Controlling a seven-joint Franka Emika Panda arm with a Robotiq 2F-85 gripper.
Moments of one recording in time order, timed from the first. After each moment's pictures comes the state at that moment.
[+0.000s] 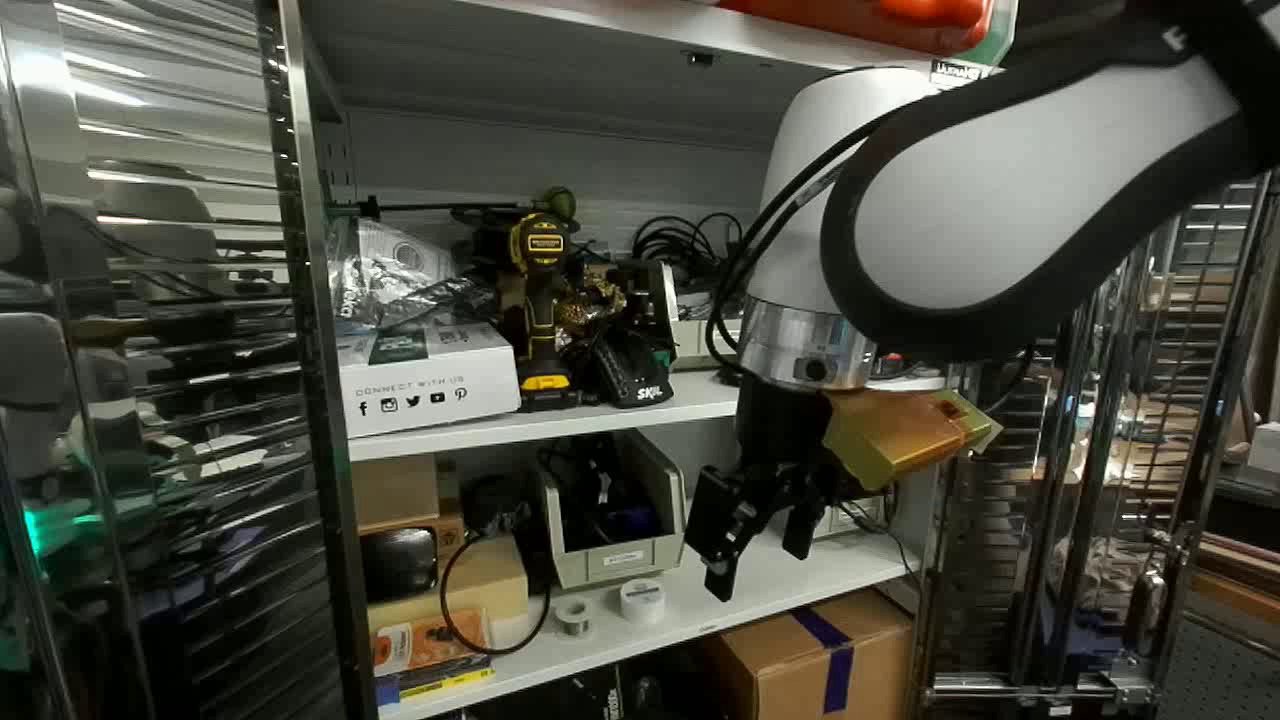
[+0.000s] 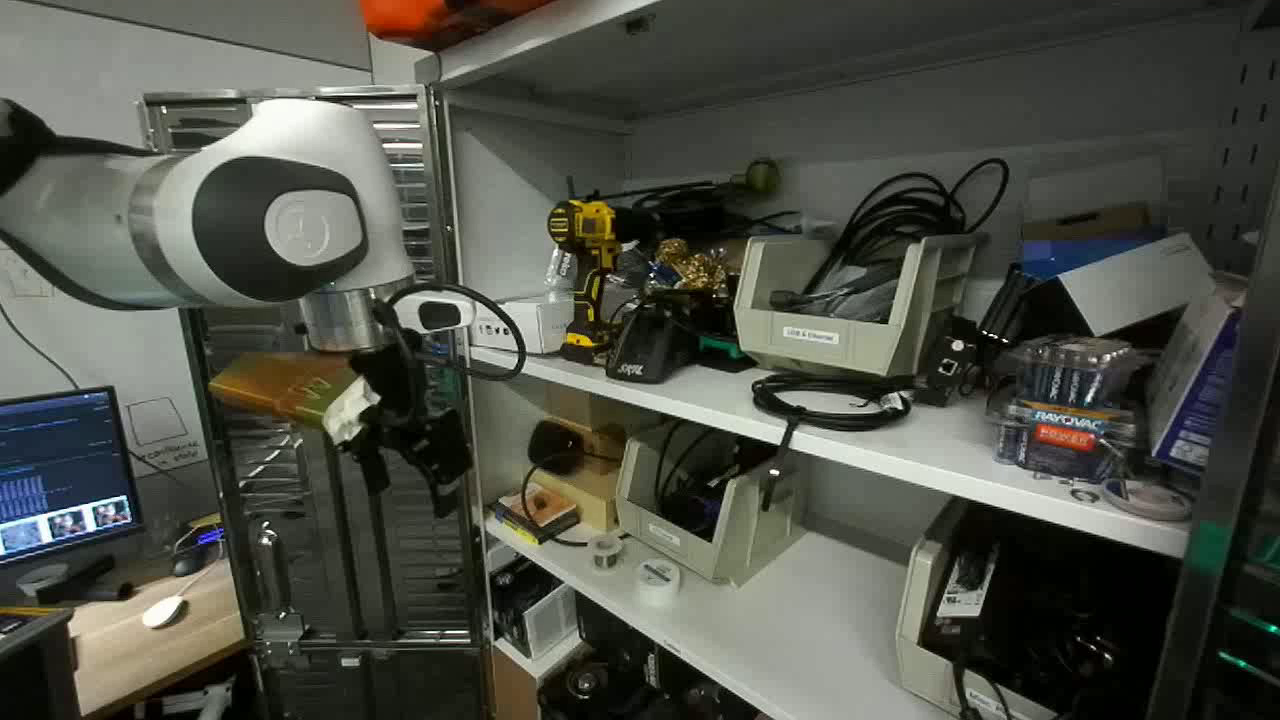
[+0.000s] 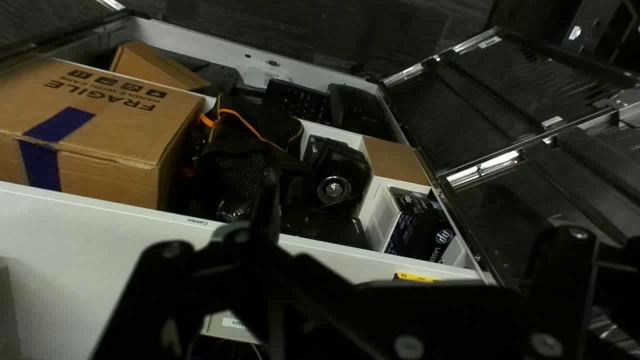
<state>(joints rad) 0.15 -0.26 0.26 -2.42 0.03 2.32 0.20</state>
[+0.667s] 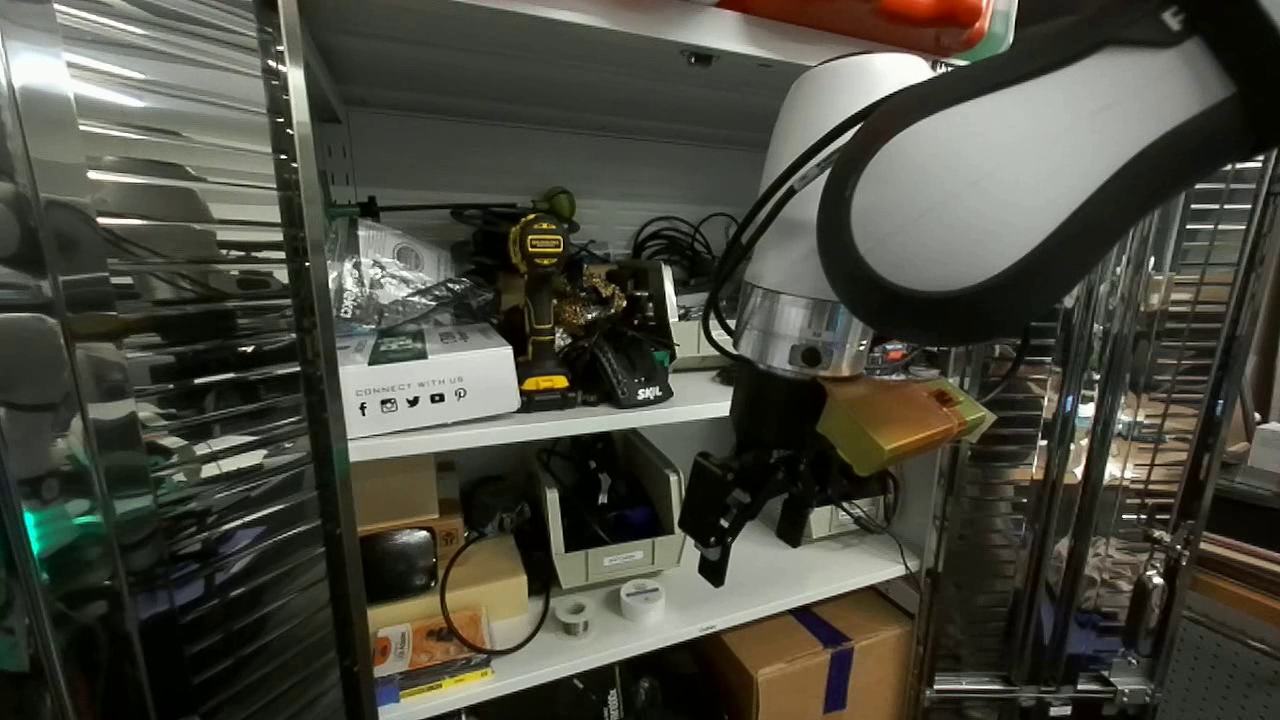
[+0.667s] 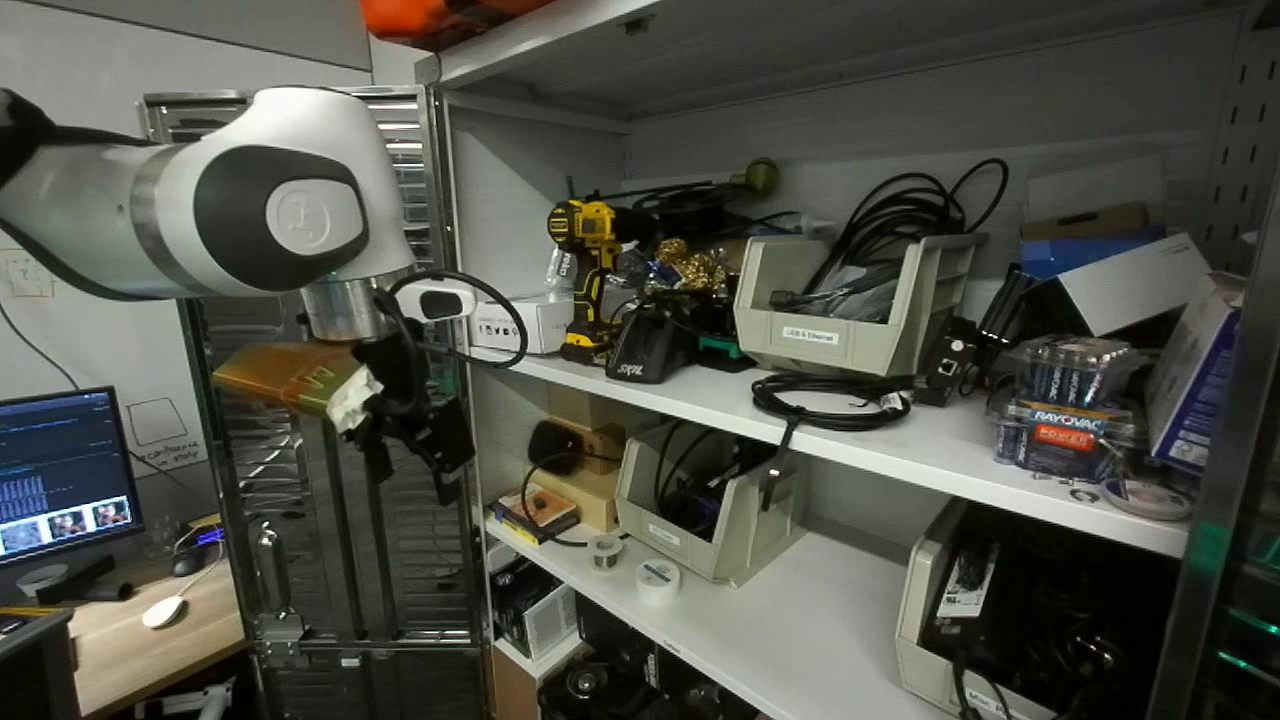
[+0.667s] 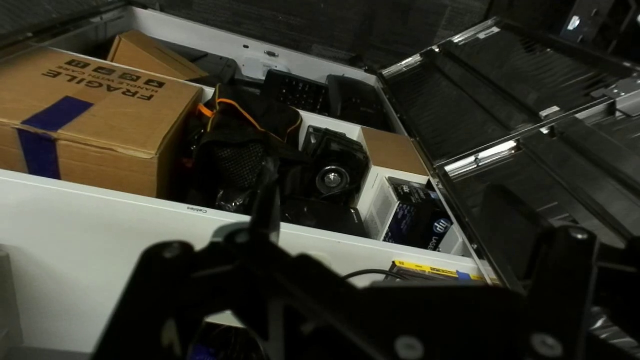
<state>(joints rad) 0.15 -0.26 0.26 -2.41 0.03 2.32 0.20</state>
